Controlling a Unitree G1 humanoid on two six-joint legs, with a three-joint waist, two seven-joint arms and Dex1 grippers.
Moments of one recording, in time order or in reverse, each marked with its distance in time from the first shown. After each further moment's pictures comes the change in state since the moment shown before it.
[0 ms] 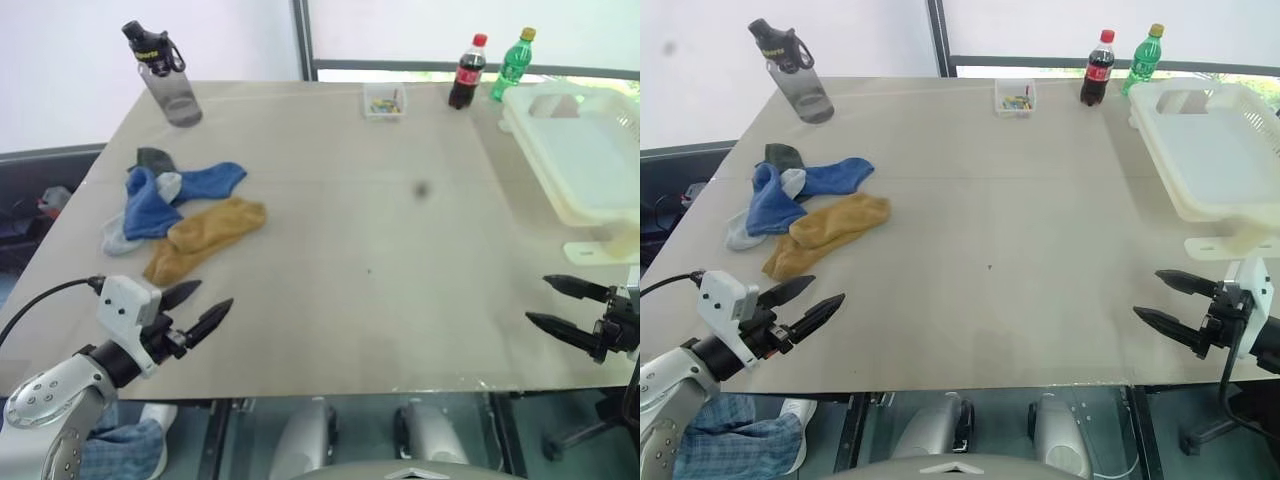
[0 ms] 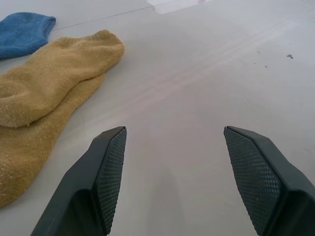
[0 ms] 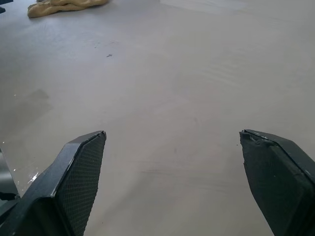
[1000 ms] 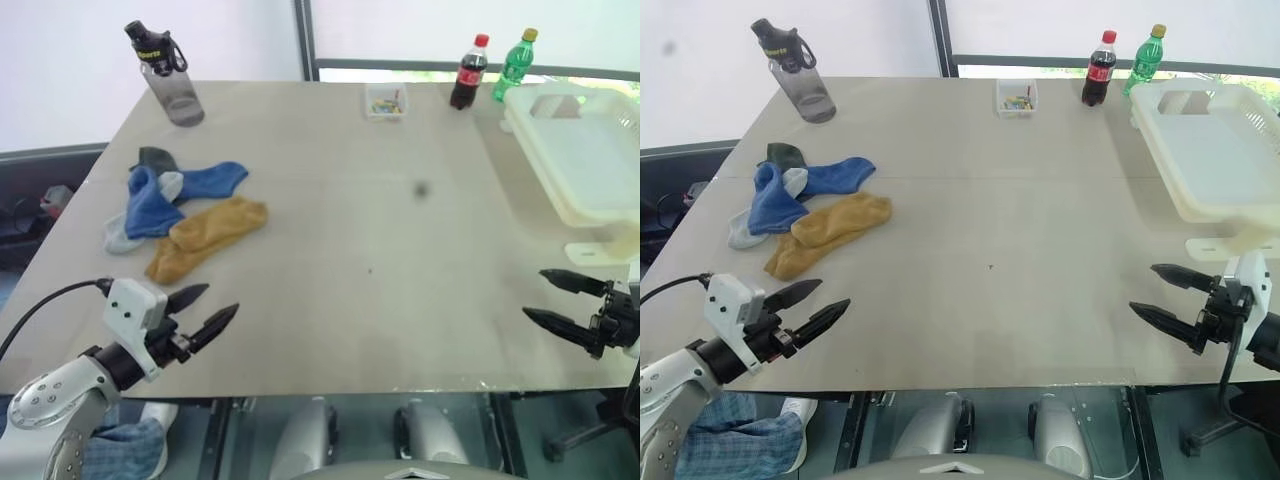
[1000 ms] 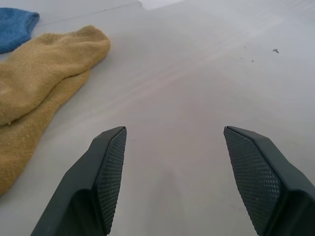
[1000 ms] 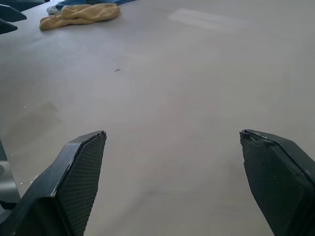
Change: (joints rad) left arm 0.002 0.008 -0.020 0.009 0.003 -0.021 -0.029; right arm -0.012 0.003 0.010 -0.038 0.043 0.002 -0.015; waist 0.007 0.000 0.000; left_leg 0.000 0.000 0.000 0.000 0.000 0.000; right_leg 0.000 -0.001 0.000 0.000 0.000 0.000
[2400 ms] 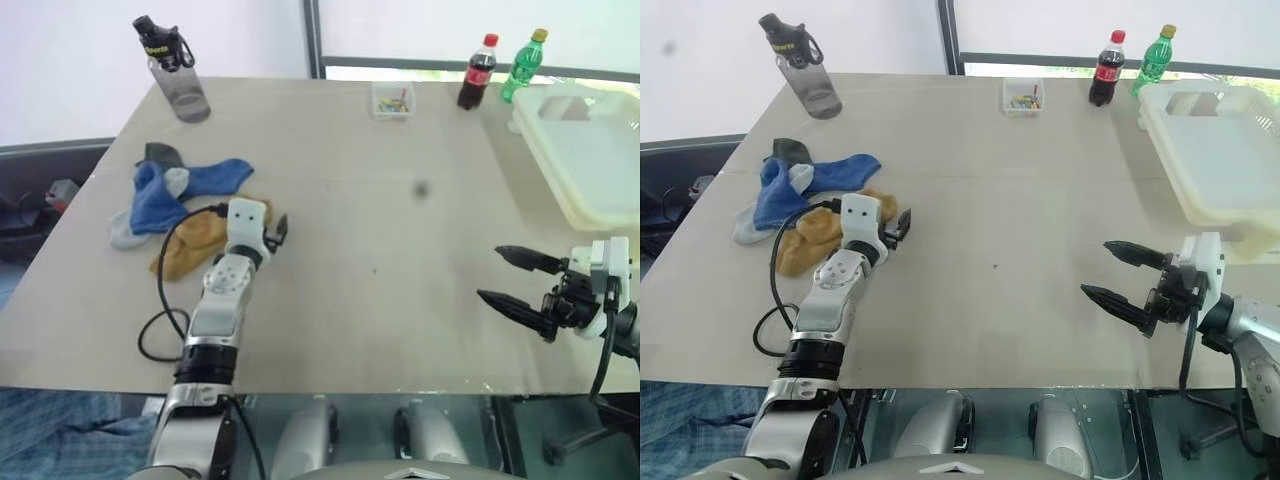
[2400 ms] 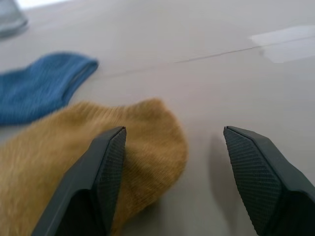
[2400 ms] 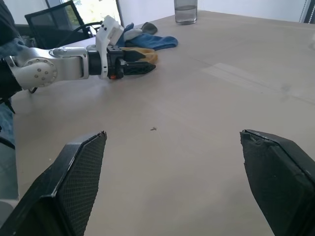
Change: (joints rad) left arm -0.813 -0.370 -0.387 0.771 0.456 -0.216 0.601; right arm -0.072 0.081 0.119 -0.231 0.067 0.039 -0.167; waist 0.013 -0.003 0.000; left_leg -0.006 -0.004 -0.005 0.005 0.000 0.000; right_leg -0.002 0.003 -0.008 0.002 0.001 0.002
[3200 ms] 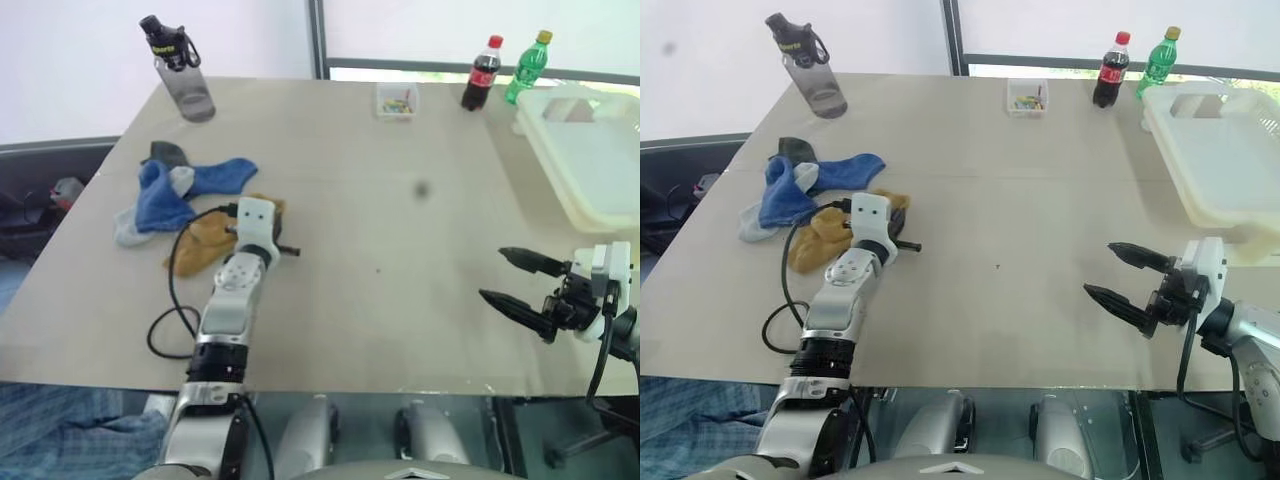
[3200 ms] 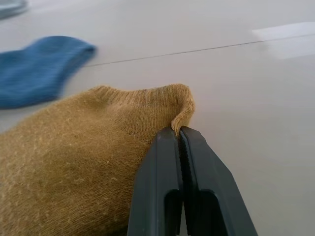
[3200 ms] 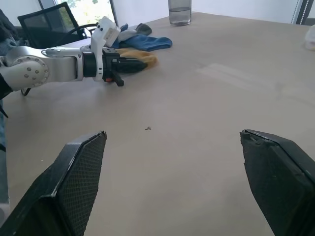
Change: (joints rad) left arm 0.001 -0.070 -0.076 -0.083 0.043 0.098 -0.008; right arm 0.016 0.018 0.000 0.022 -0.011 -0.042 -0.010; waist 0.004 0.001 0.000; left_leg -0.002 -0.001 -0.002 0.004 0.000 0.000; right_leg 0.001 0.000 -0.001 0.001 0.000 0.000
